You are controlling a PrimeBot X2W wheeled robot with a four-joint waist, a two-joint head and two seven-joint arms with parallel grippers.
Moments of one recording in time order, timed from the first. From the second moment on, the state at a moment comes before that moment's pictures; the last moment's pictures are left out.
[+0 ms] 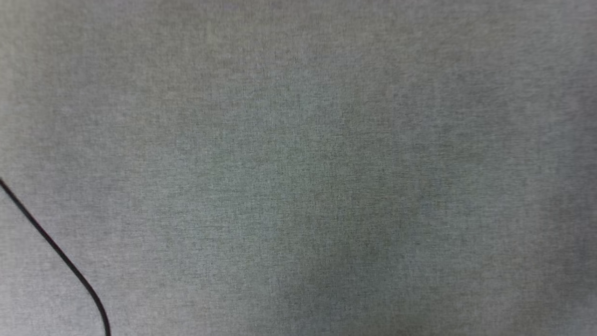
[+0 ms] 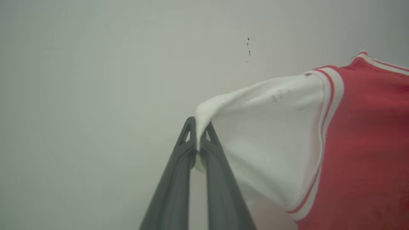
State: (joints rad) left arm -1.56 0.64 -0.22 0.36 -0.59 -0.10 -0.01; right arm -1.58 -0.34 -0.16 0.52 0.13 0.13 0.13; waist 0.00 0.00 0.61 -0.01
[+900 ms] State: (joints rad) left arm -0.79 0.54 -0.37 0.40 -0.65 -0.07 -0.21; right arm -0.89 -0.31 0.01 0.58 0.36 0.13 0.05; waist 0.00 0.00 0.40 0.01
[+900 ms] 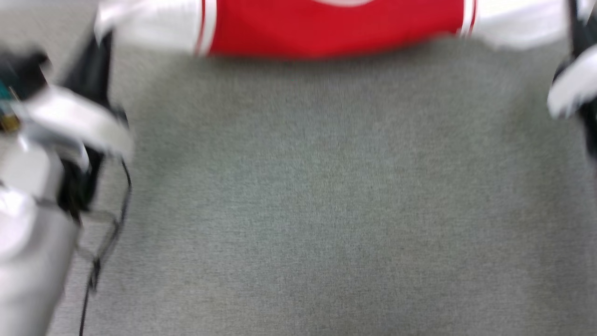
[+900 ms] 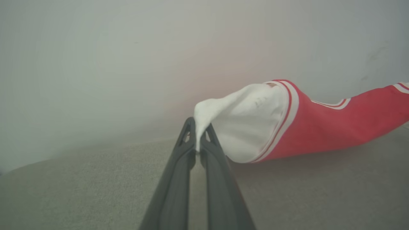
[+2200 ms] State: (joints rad) left arm 0.21 0.69 -0.45 0.07 -0.85 0.10 -0.04; right arm 0.21 -0.55 0.07 0.10 0.69 0.13 0.36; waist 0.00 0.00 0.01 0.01
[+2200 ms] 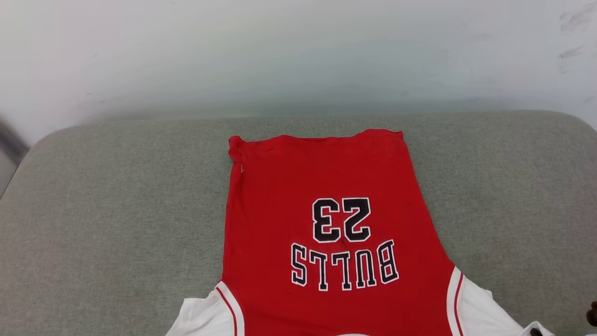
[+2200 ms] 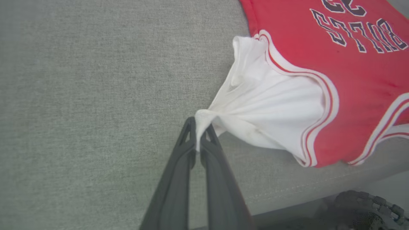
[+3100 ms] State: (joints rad) left arm 0.13 0.67 -0.53 -0.20 -0.79 0.09 0.03; right arm -0.24 -0.52 -0.04 -0.03 0.62 0.13 0.67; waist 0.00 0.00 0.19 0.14
